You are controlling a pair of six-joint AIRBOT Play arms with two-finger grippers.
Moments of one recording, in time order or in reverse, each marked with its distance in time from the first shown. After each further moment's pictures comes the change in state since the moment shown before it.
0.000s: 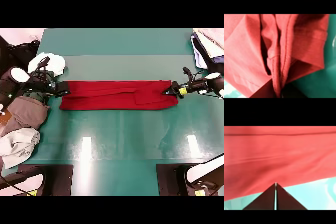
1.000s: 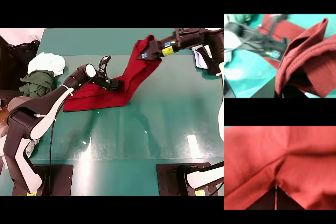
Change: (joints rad) left arm -0.428 -0.669 0.638 -0.097 0.130 -0.048; right arm 0.448 0.161 0.579 0.014 0.147 0.166
